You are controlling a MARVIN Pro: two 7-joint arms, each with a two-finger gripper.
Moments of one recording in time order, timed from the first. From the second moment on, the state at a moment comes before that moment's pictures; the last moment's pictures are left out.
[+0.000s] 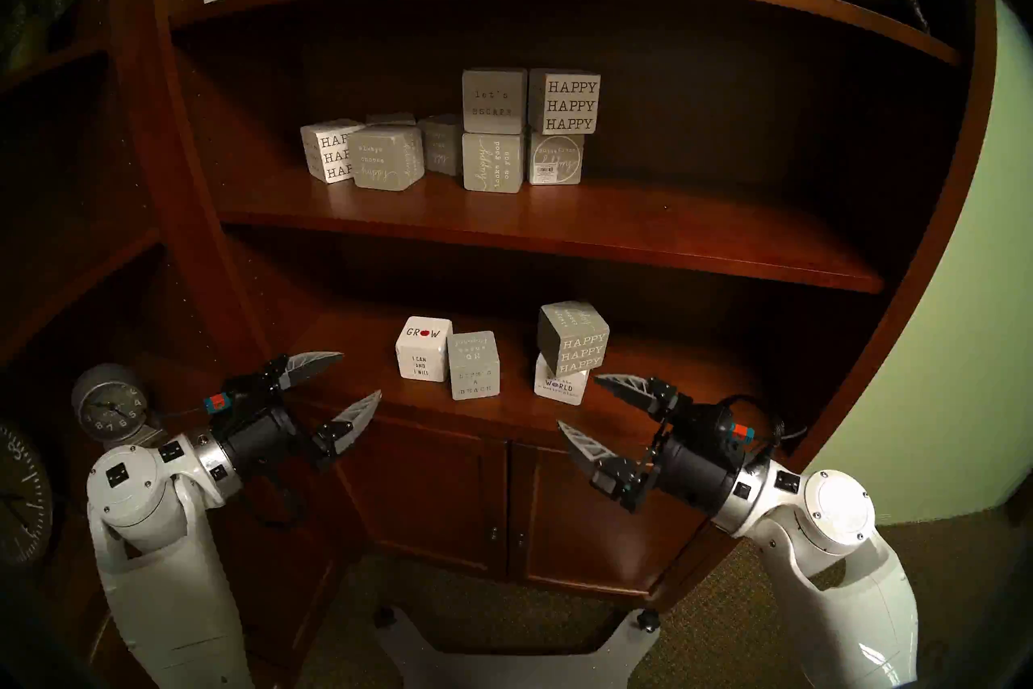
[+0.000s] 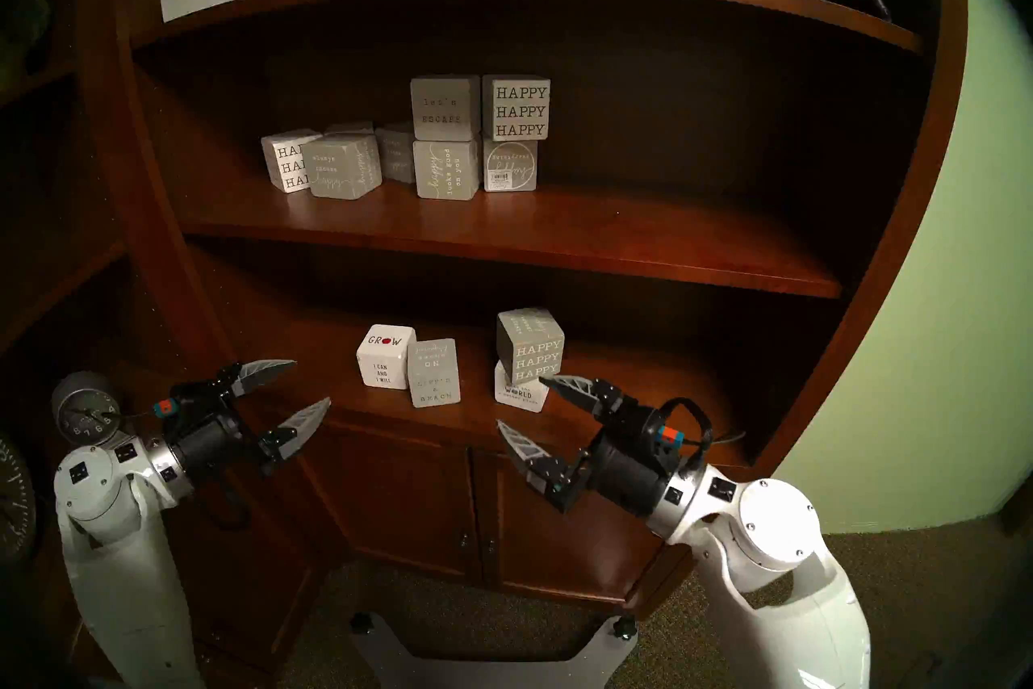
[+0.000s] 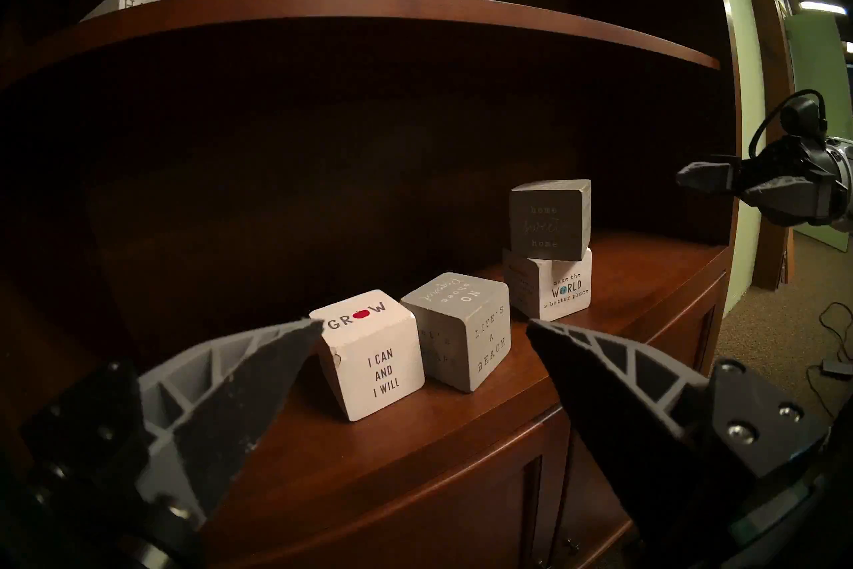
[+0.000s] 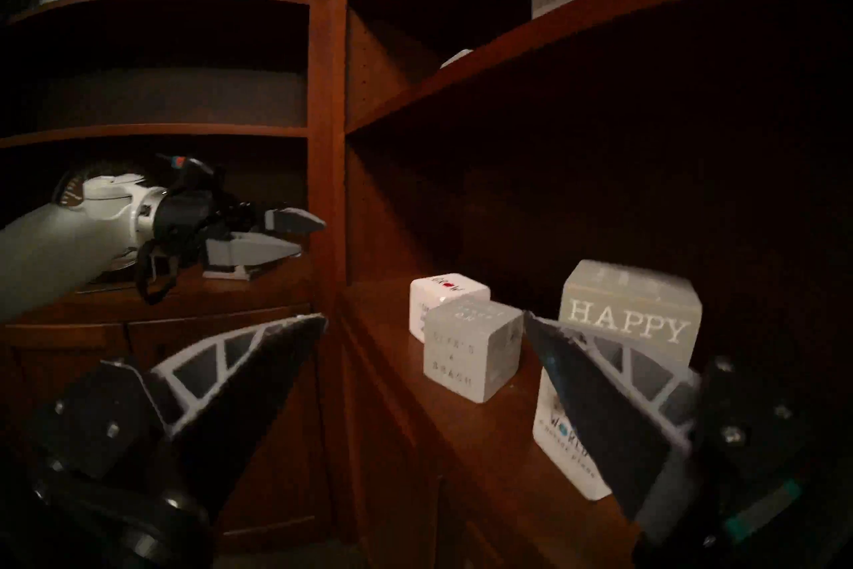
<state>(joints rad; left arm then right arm) 1.75 -1.66 -2.22 -2.03 0.06 0.15 -1.32 -2.01 -1.17 1.61 -2.11 0.36 0.01 0.82</state>
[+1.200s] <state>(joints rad) 1.68 -1.64 -2.16 -1.91 0.07 0.14 -1.28 -1.99 -1.09 1.61 -1.98 0.51 -0.18 1.11</state>
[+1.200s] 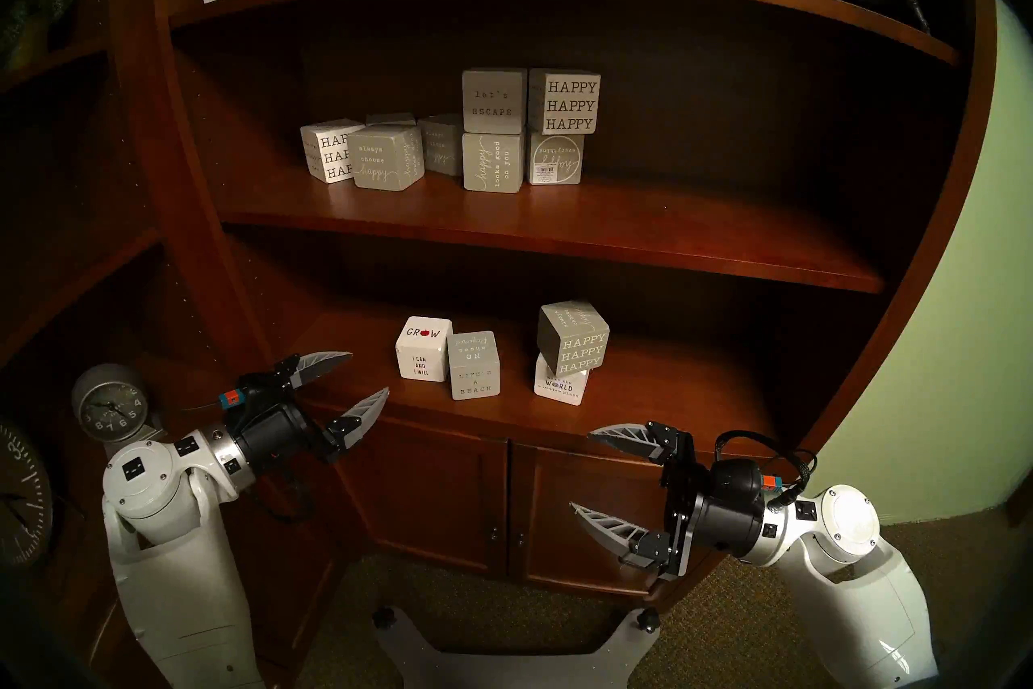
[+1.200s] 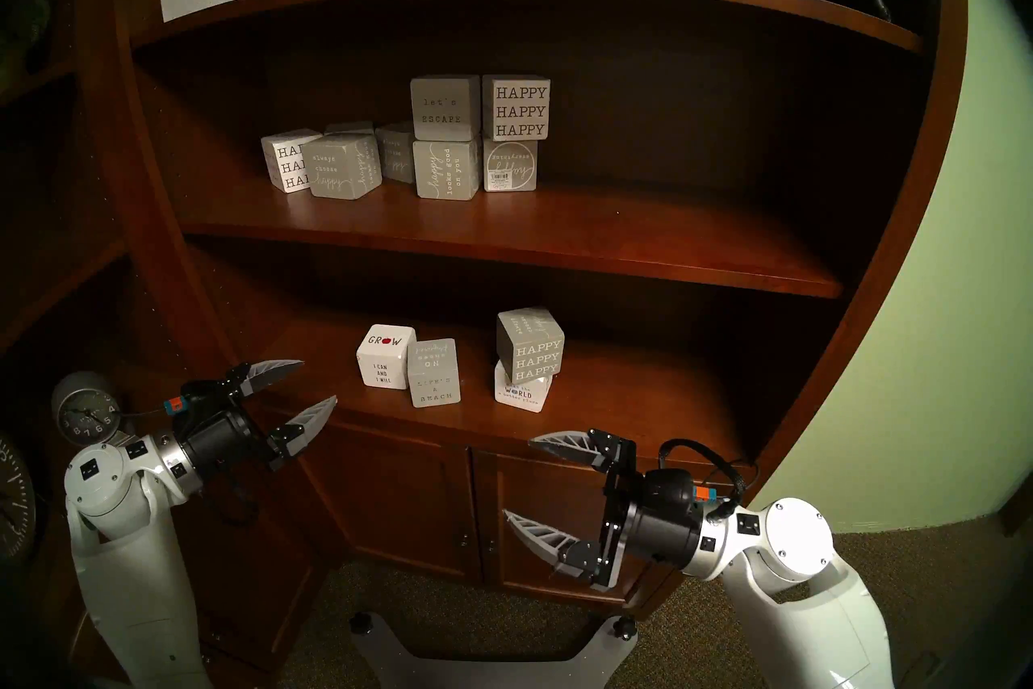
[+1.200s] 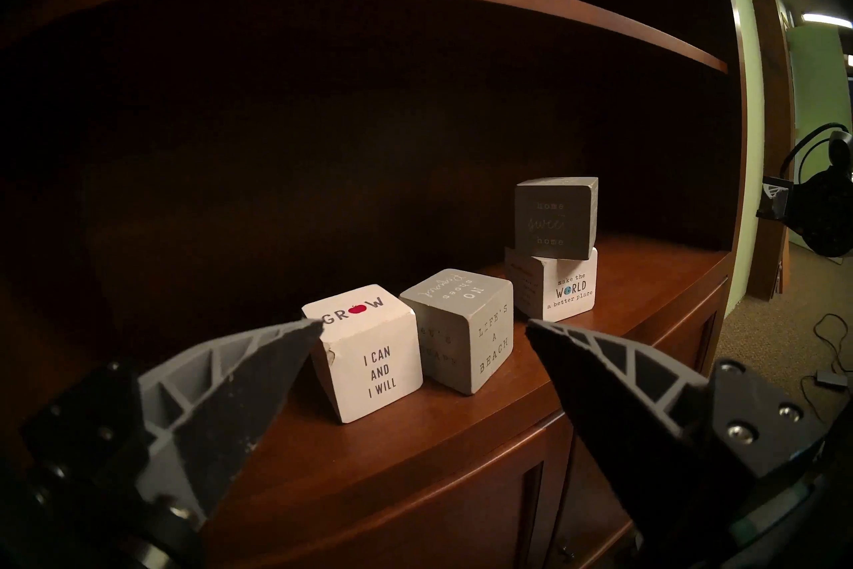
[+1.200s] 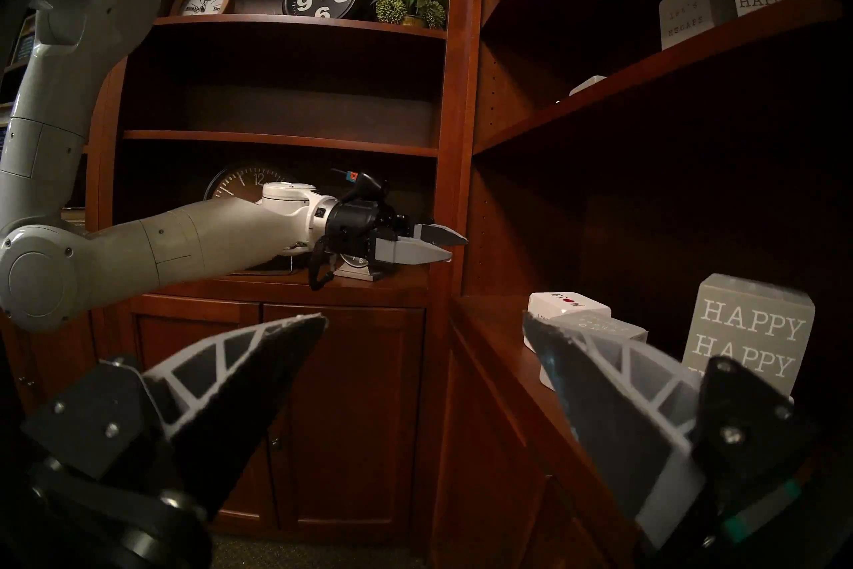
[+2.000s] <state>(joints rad) 1.48 -1.59 -2.03 -1.66 0.11 0.10 -1.12 -1.99 -1.10 1.61 -1.98 0.51 -0.18 1.12</state>
